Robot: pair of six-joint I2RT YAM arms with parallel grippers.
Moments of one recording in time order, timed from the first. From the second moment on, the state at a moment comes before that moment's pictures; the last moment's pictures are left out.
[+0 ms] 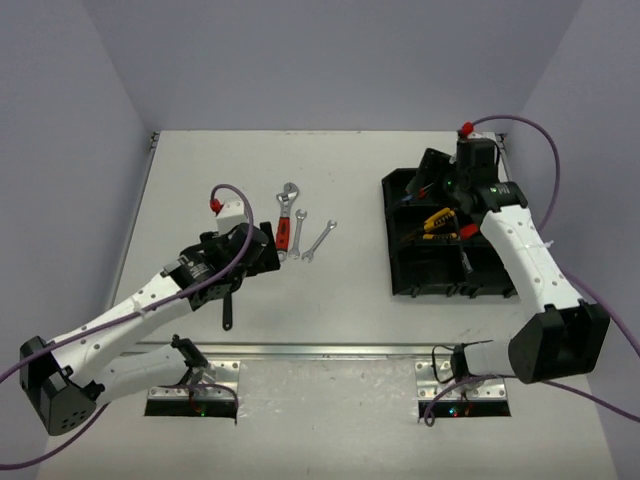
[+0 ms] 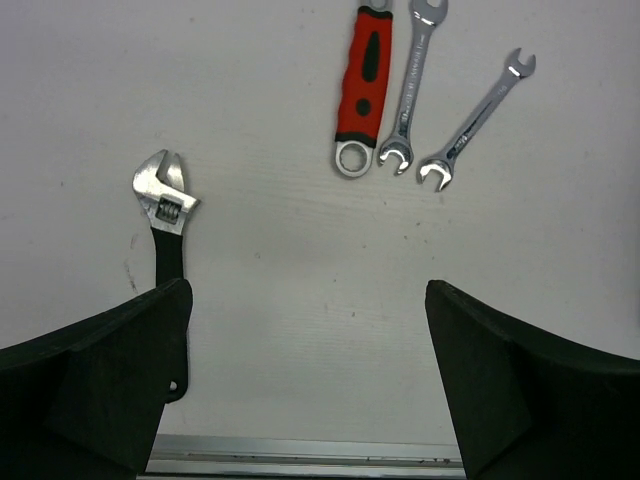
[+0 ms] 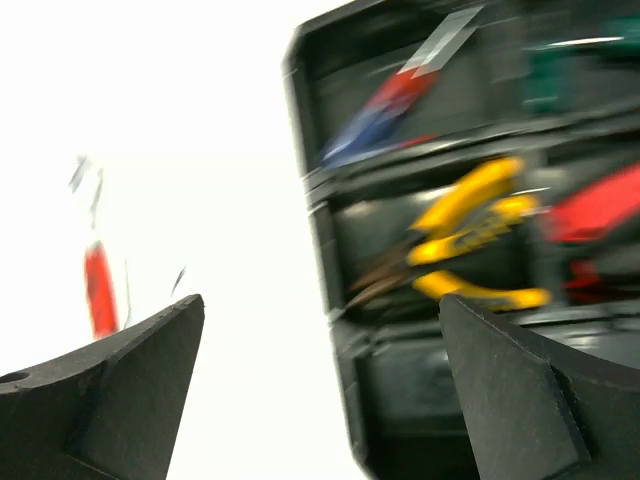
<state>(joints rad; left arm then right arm) -0.75 0.97 0.86 -0.74 -0.59 -0.75 0.12 1.35 1.21 -0.56 0.02 0.43</state>
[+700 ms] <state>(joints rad) -0.37 1.16 0.79 -0.65 -0.38 -0.81 0.44 1.15 0.95 -0.58 -0.02 0.34</state>
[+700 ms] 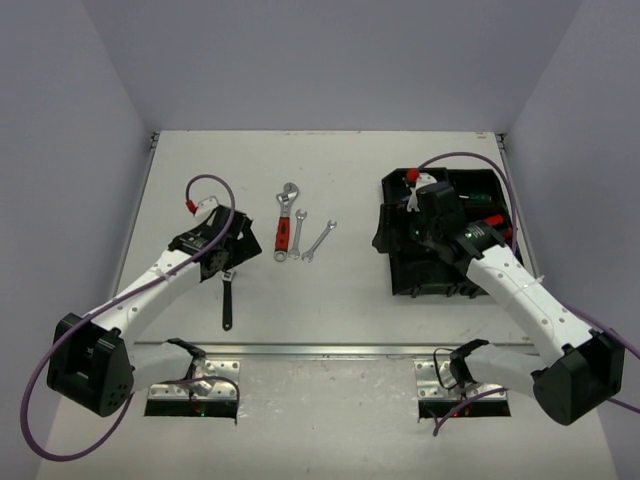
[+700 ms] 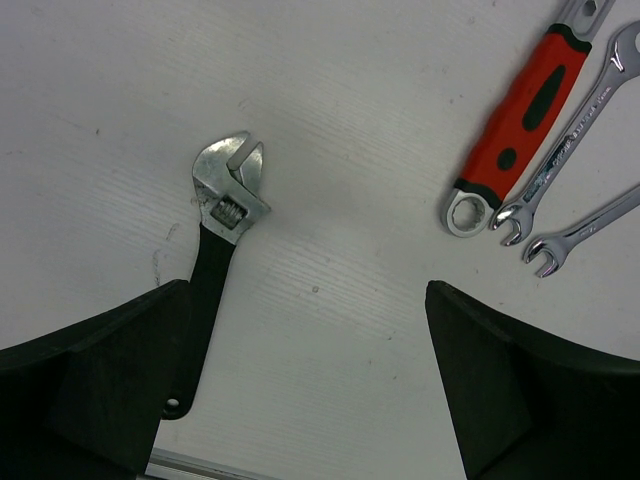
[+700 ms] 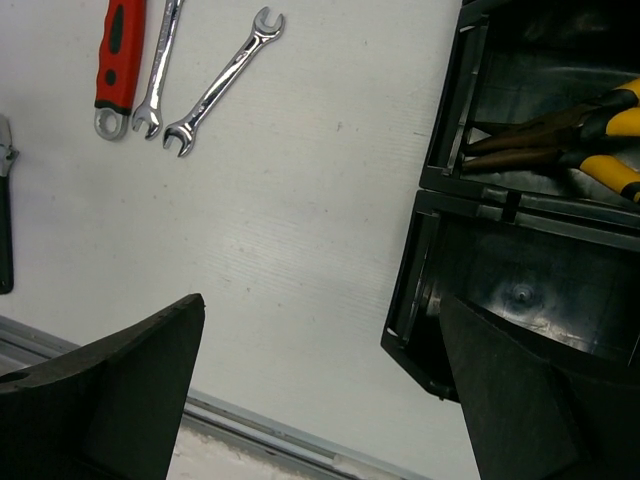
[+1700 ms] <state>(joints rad) -0.57 1.89 1.34 -0.43 -0.14 -0.49 0.44 0.98 0.93 -0.69 -0.03 0.35</state>
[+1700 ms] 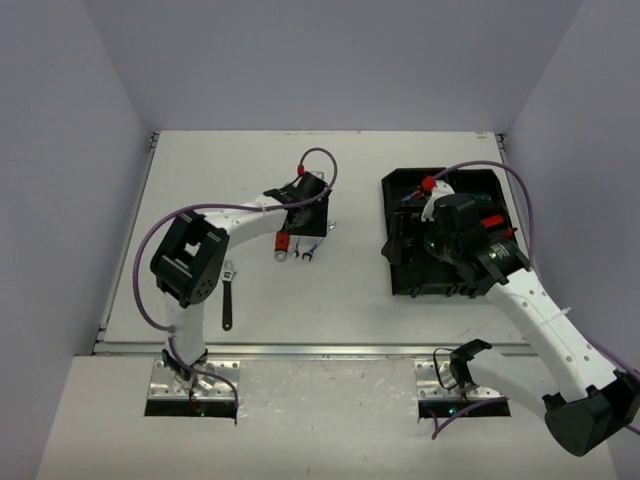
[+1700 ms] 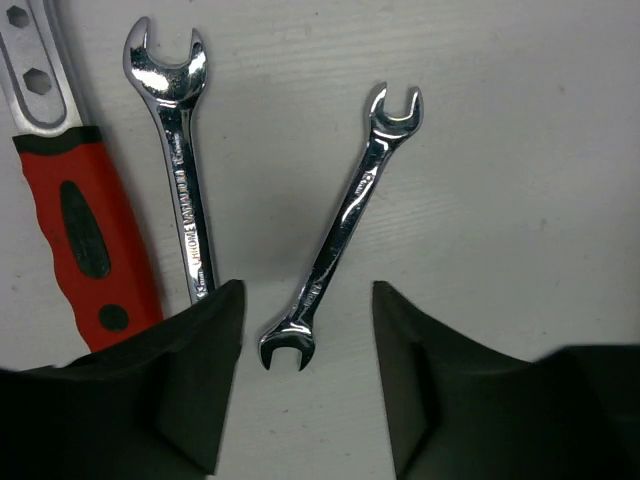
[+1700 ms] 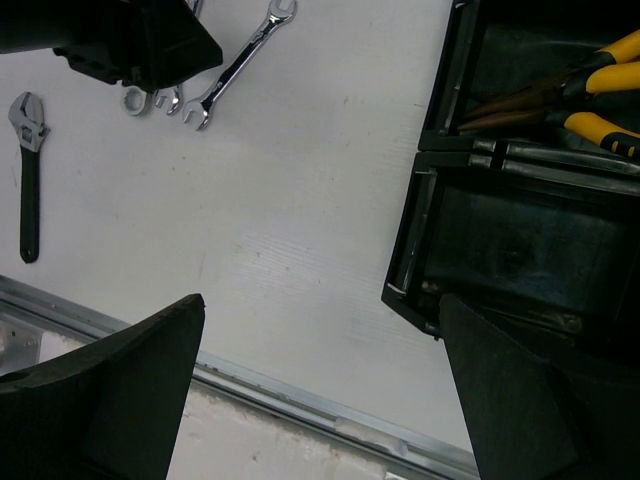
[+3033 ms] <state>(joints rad) -0.61 2.17 1.60 -0.59 -0.11 -0.31 0.44 0.98 0.88 -0.69 -0.09 0.34</state>
